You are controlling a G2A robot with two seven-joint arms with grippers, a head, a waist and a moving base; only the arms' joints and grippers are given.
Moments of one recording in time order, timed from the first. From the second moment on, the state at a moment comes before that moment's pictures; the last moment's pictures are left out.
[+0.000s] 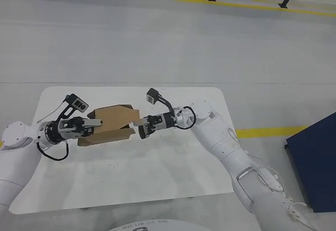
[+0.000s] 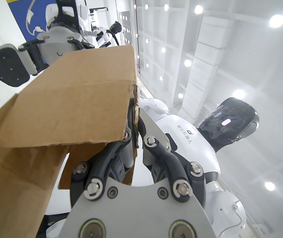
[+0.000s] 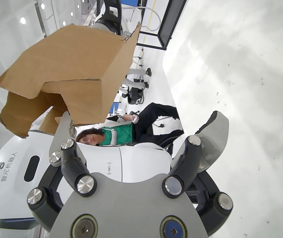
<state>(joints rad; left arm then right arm) 1.12 -1.10 -1.13 -1.20 -0.91 -0.26 -1.47 -0.95 -1.17 0.93 -1.12 0.50 -0.27 1.34</state>
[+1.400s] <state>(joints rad) 1.10 -1.10 -1.02 -1.16 -1.03 -0.16 -1.54 -0.92 -1.19 0.88 -1.09 0.56 -0.21 1.38</state>
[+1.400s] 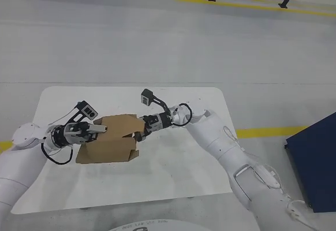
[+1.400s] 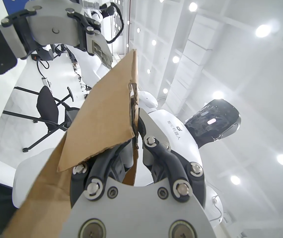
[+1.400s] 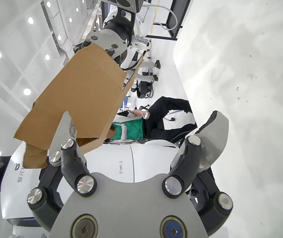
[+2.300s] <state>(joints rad) 1.13 -1.08 -1.12 -1.18 -1.12 -0.22 -1.53 -0.97 -1.17 0.95 -1.14 0.55 -0.26 1.43</state>
